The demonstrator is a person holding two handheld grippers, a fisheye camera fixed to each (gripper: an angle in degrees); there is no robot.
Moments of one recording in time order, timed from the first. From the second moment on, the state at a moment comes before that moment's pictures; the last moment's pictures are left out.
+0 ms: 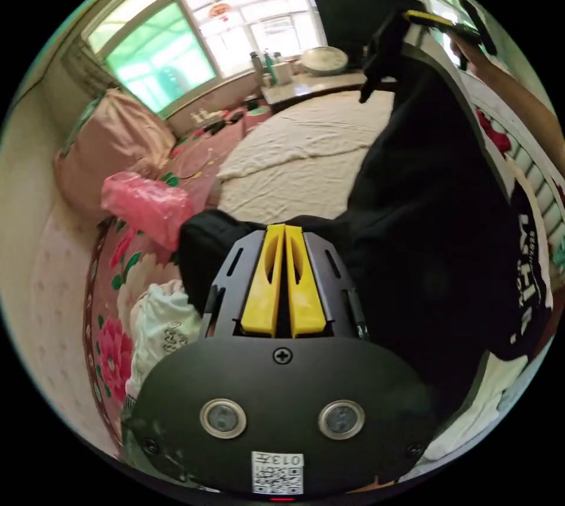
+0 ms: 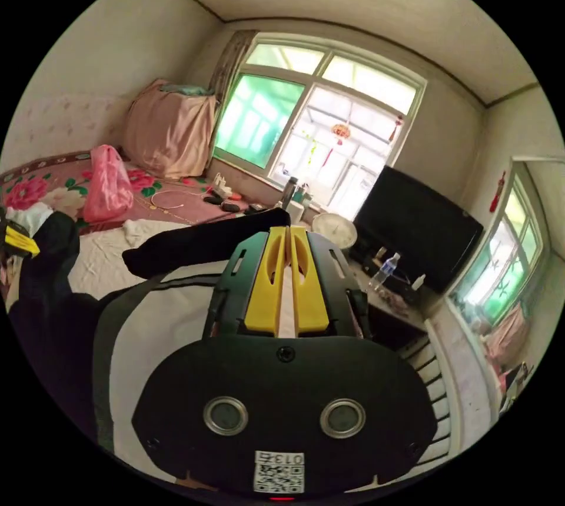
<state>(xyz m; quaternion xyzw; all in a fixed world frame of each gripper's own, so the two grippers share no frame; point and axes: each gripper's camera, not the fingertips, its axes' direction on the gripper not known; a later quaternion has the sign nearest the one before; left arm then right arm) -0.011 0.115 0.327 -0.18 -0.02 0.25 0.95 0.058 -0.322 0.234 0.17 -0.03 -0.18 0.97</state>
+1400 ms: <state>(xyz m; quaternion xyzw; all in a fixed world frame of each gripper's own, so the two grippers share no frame) -0.150 0.188 0.342 -0.18 -0.14 0.03 0.97 0.437 -0.135 0.213 -0.08 -0.14 0.17 0.97</state>
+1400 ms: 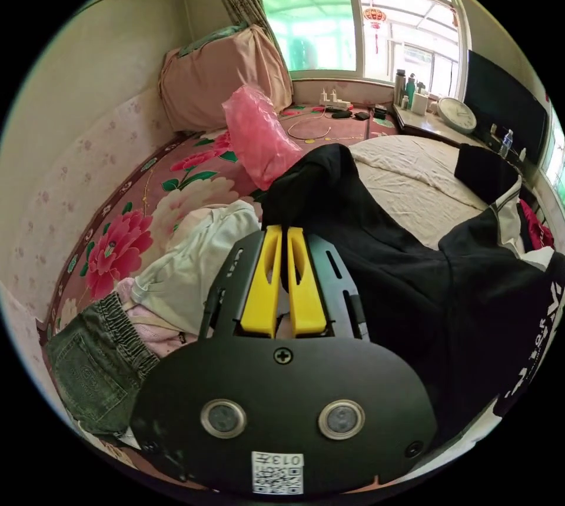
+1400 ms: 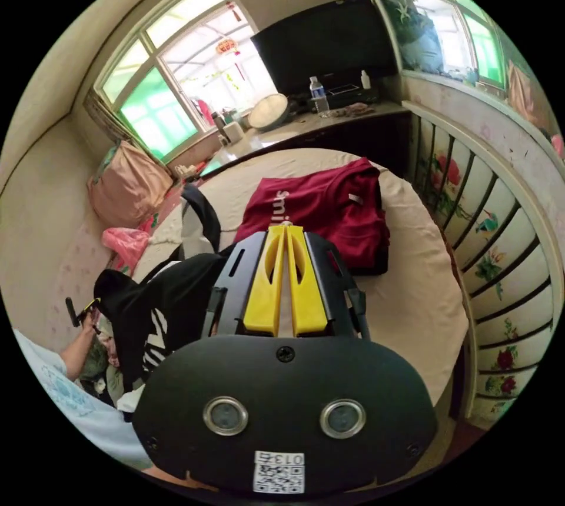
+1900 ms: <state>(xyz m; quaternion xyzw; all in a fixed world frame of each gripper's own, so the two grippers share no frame) -0.090 0.124 0.309 -0.17 0.00 0.19 0.97 0.376 0.002 0.108 -0.21 -0.05 0.13 0.97</state>
